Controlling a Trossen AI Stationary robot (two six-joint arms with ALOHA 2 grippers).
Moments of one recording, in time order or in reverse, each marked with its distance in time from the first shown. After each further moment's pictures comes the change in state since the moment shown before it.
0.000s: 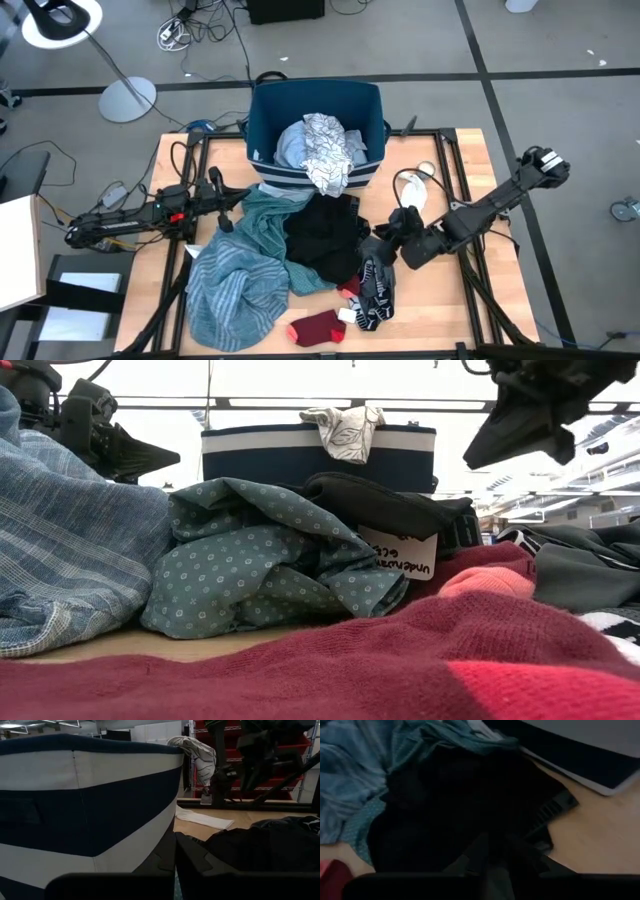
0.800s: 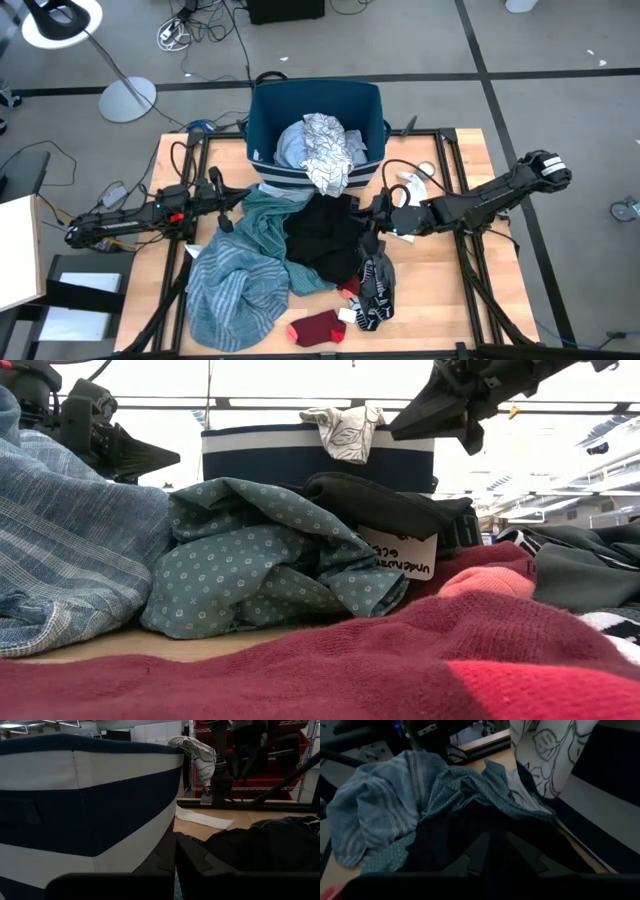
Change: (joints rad) left arm 0.000 0.000 0.000 0.000 0.000 0.000; right arm -0.231 0.027 -0.043 0.520 -0.195 -0.571
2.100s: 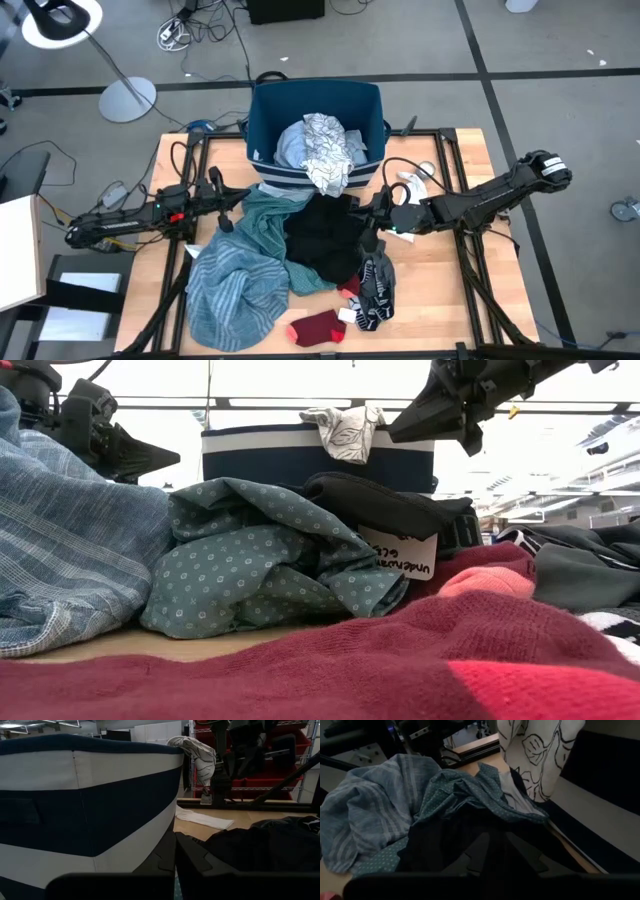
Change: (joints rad) left arm 0.000 0.000 0.000 0.000 0.000 0.000; right arm -0.011 0.000 0.000 0.001 0.016 -0.001
